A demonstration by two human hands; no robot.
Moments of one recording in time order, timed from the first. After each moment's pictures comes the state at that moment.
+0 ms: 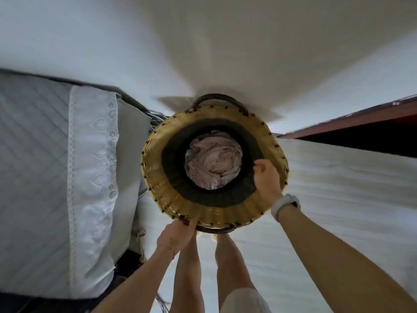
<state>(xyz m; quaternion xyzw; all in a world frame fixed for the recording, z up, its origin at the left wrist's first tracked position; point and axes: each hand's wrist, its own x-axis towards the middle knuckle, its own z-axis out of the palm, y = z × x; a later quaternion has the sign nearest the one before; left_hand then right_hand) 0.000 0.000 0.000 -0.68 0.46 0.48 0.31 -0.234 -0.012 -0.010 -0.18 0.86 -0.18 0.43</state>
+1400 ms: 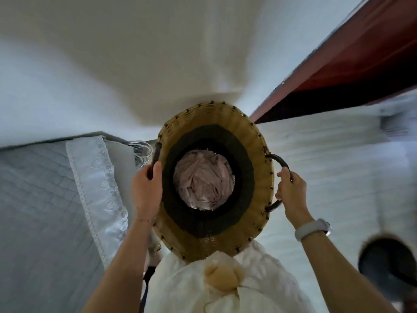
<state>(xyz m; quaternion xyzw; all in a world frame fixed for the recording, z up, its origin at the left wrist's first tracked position) -0.035 -0.084 0.185 -0.64 0.64 0.40 -0.08 -0.232 0.111 0.183 0.07 0.86 -0.41 0.30</state>
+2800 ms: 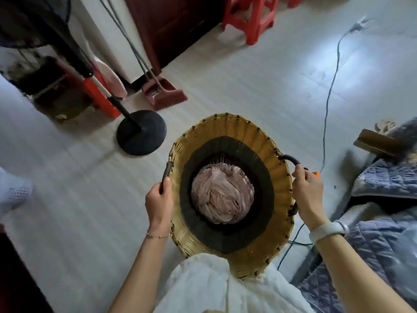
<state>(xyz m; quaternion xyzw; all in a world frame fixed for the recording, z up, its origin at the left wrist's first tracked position) -0.019 0.677 0.278 0.21 0.81 0.41 0.36 0.249 0.749 0.263 0.76 0.40 -0.38 -0.34</state>
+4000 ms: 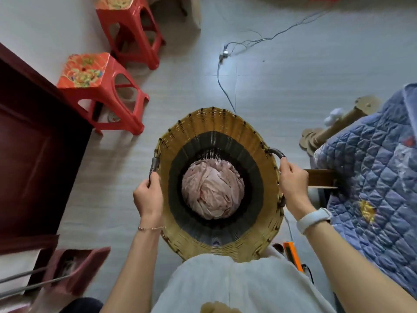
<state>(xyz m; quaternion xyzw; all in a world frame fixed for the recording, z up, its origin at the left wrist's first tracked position) 0.323 1.463 0.277 0.42 0.75 0.31 0.41 0.576 1.355 0.266 0.82 0.14 -0.31 -0.47</state>
